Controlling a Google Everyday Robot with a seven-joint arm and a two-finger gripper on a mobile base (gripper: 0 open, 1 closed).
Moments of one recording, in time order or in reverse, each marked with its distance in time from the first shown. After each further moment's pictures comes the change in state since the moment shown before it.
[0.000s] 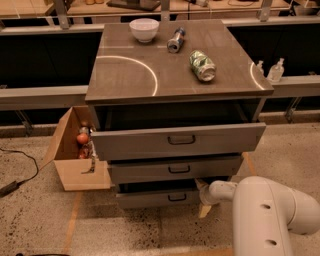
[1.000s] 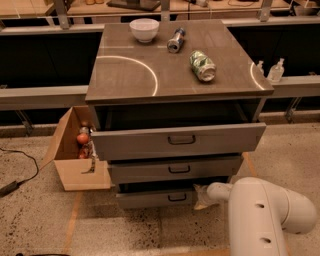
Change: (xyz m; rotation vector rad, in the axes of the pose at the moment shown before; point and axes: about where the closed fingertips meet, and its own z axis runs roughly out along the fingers) arm -0.003 0.000 0.017 0.019 0.000 0.021
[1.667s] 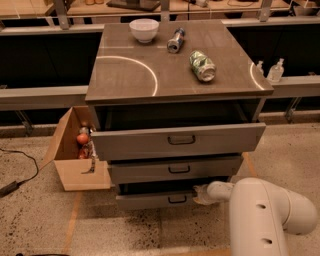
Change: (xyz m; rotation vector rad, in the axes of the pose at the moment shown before) arm -0.002 0.002 0.000 -0.006 -0.007 0.004
